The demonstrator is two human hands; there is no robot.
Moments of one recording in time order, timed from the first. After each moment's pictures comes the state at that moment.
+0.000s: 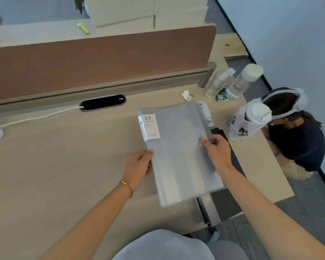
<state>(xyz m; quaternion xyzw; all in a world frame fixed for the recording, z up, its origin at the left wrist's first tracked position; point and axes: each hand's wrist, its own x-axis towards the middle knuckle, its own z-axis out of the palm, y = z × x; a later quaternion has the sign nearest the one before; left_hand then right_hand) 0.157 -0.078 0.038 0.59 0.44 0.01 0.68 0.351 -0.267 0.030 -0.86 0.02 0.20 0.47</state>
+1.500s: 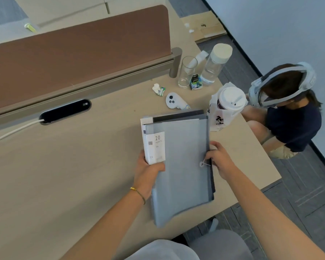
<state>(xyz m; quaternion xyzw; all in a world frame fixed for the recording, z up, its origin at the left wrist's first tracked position) 0.234 -0.166 0.031 0.53 0.46 -0.01 0.71 0.392 -0.366 -0.016 -0.75 0.19 0.35 0.52</state>
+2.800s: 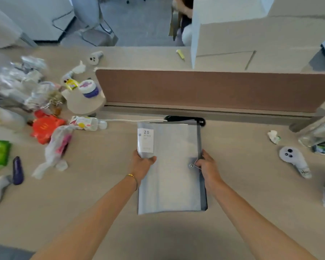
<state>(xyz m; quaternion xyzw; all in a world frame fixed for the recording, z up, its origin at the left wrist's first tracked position) 0.020 0.118 0.031 0.50 0.62 0.15 0.58 0.214 -0.017 0.029 -0.68 -0.04 0.49 0.54</state>
